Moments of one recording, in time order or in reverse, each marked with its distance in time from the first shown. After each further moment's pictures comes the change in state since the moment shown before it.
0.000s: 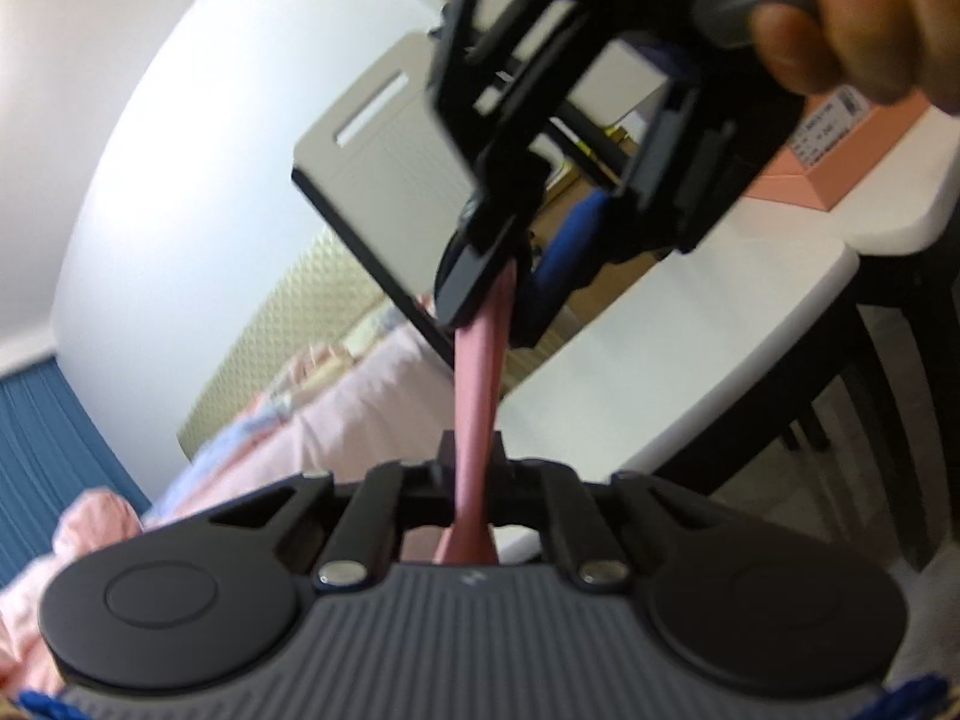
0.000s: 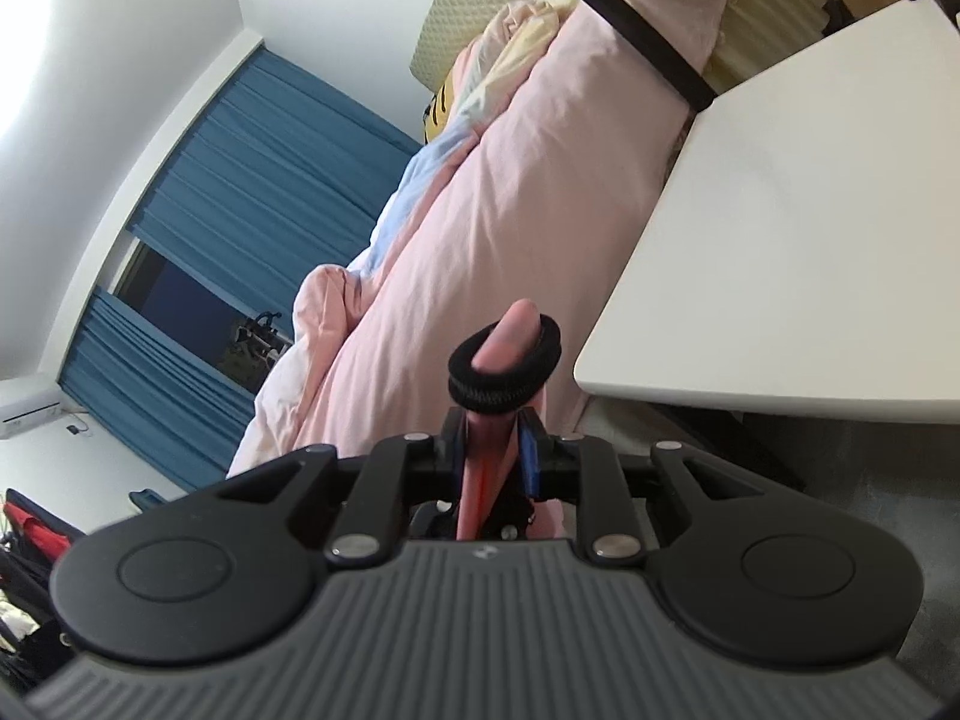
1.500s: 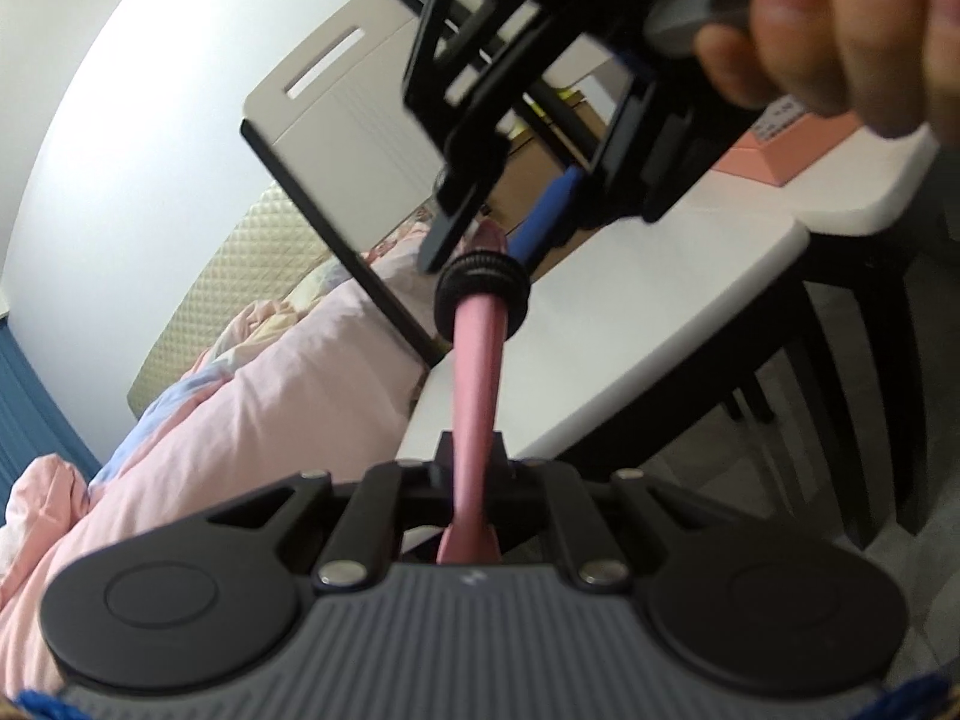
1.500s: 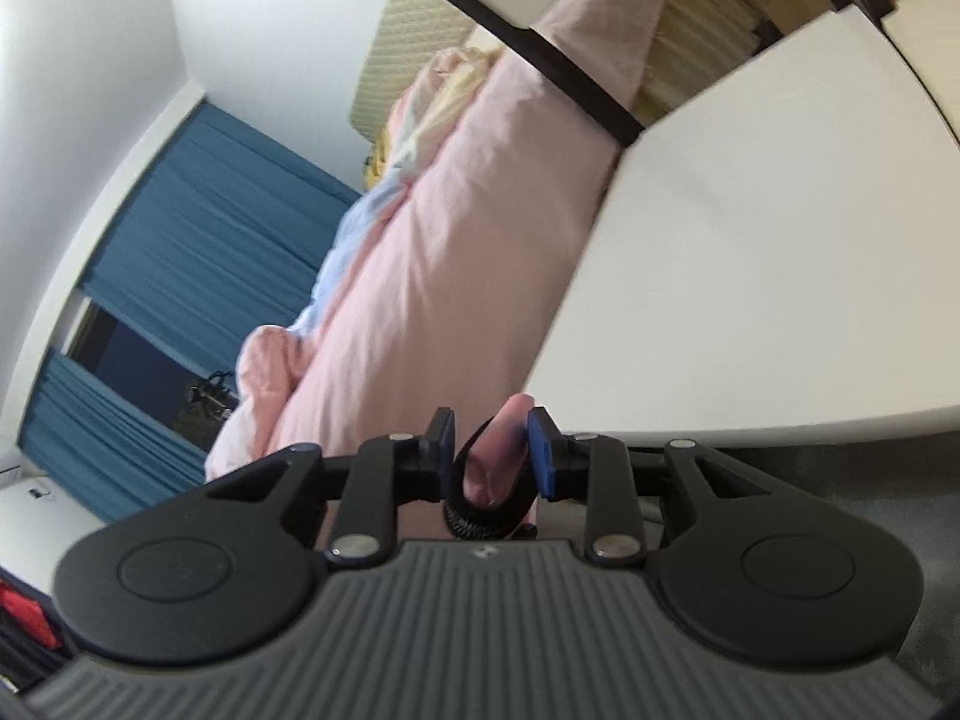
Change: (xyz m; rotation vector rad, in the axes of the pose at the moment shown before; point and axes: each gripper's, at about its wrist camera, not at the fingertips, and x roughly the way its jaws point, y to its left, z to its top) left arm 0.005 -0.016 0.002 0.013 0.070 -0.116; right arm 0.000 -0.016 0.001 0.086 -0.087 -0.121
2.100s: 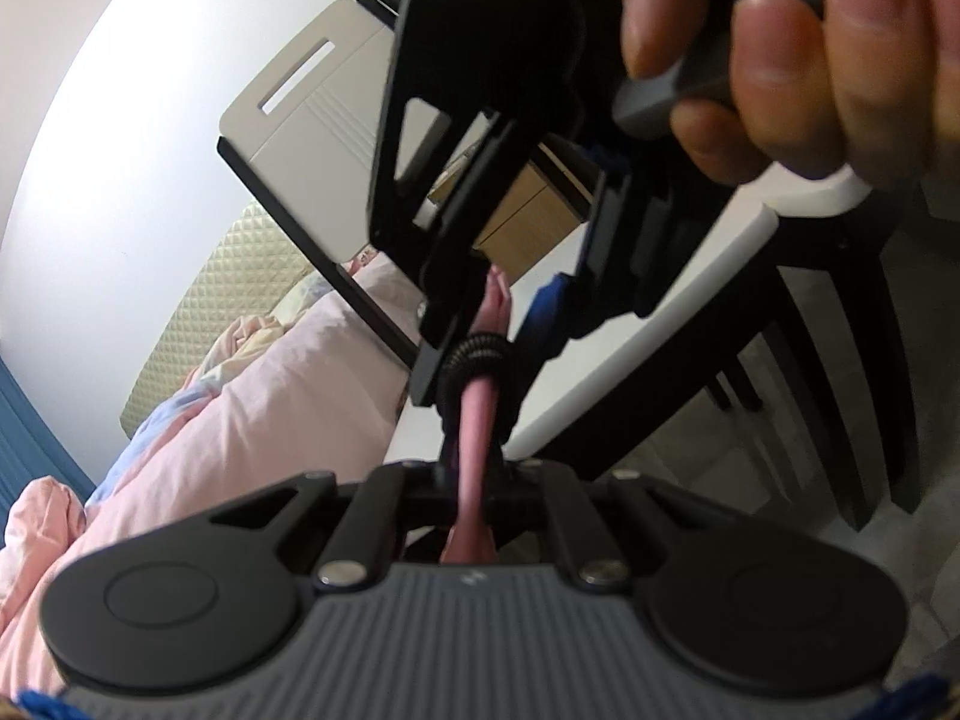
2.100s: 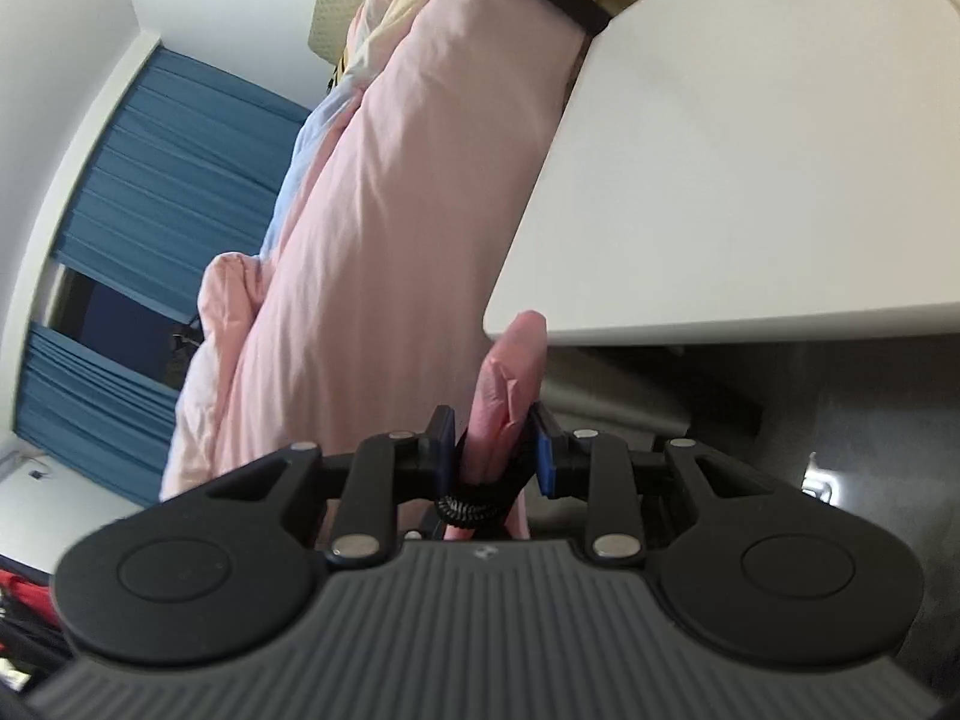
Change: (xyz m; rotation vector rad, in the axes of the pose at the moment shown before) left arm -0.004 -0.010 -0.002 0.051 -0.012 -0.011; right arm 0.027 -0.009 -0.015 0.039 0.170 -0.034
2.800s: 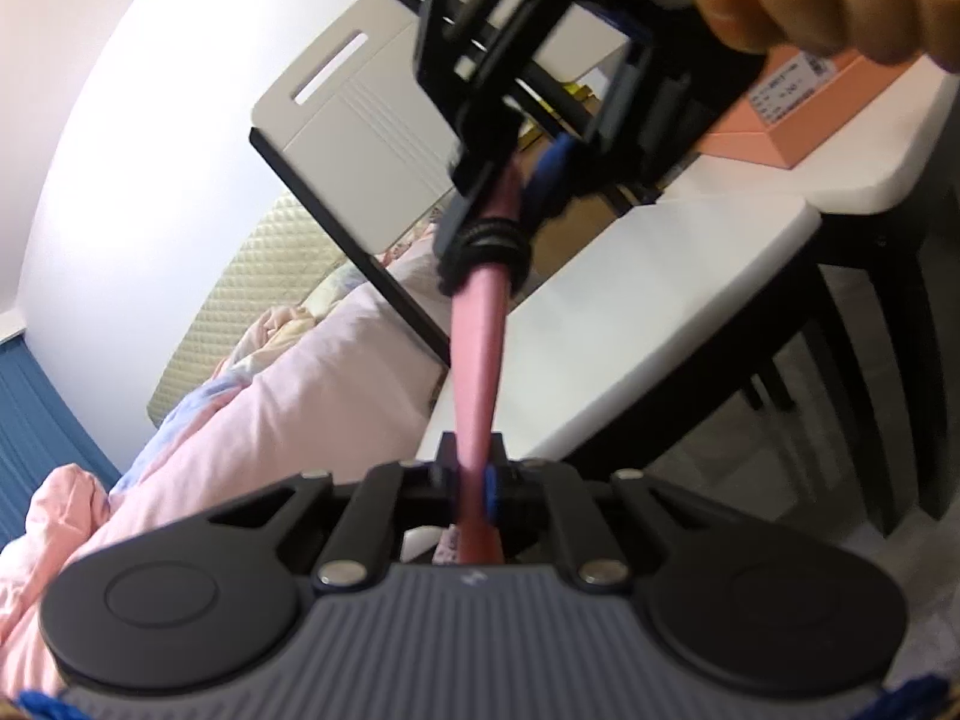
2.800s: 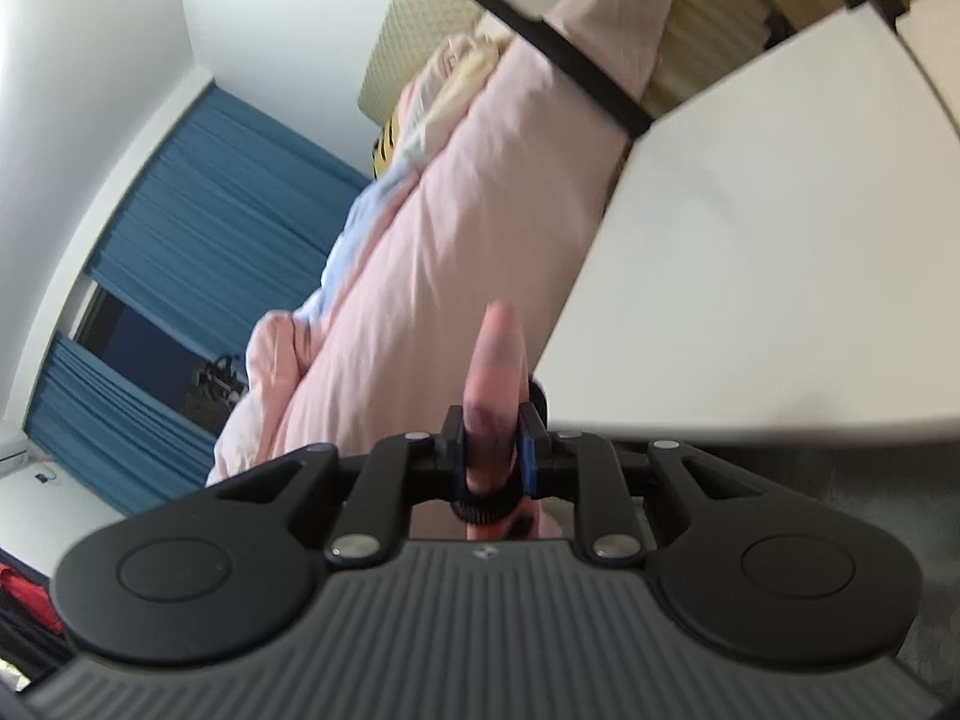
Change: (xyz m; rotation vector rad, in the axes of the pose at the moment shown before) left arm 0.005 0.006 -0.002 -0.008 0.013 0.062; right arm -0.035 0.012 0.013 -0.059 -0.131 0.063
